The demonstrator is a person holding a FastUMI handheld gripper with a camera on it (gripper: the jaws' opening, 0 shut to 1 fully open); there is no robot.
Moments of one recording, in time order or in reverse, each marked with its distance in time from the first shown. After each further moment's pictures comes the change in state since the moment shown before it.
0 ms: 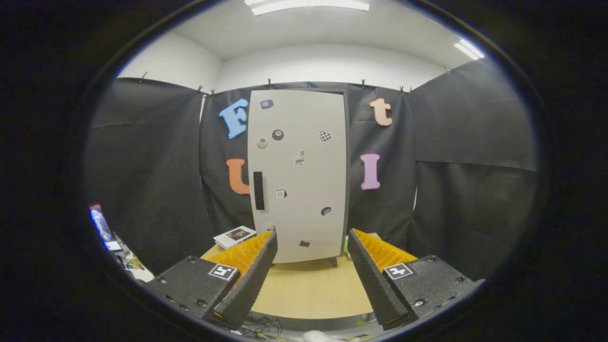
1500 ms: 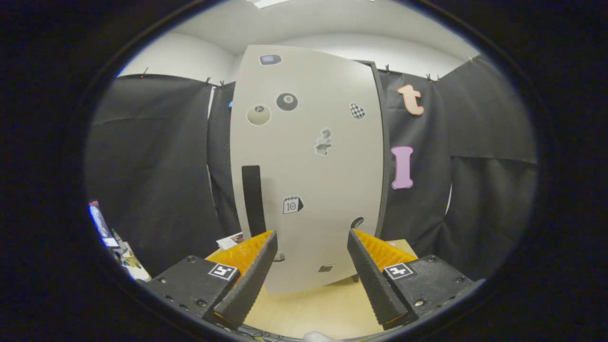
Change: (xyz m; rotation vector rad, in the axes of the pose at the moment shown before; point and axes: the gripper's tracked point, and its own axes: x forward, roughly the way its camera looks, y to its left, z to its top) arm 0.158 0.022 -0.004 -0.017 0.018 0.127
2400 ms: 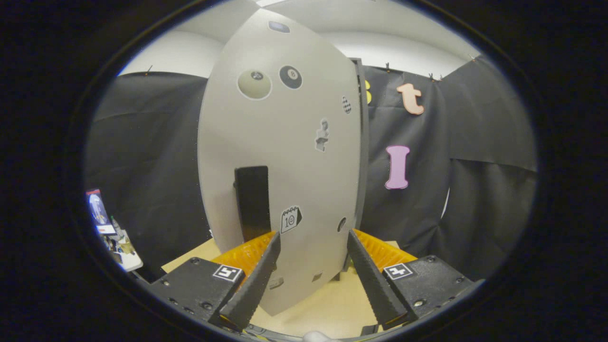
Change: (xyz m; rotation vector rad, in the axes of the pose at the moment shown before) arm 0.013 -0.060 -0.018 -0.037 0.045 0.060
